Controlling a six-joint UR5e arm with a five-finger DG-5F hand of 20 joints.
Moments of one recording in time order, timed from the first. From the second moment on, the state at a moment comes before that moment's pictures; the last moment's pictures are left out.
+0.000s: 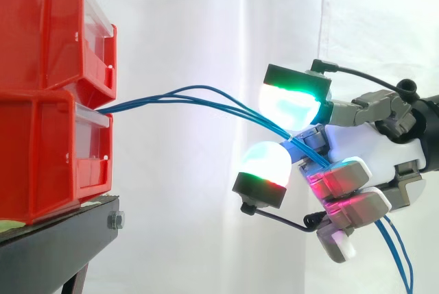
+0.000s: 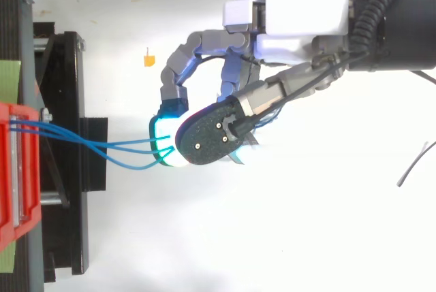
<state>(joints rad) 0.02 -2.27 -1.10 -3.16 -1.59 -0.03</state>
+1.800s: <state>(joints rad) 0.00 -2.27 -1.10 -3.15 -1.66 0.01</state>
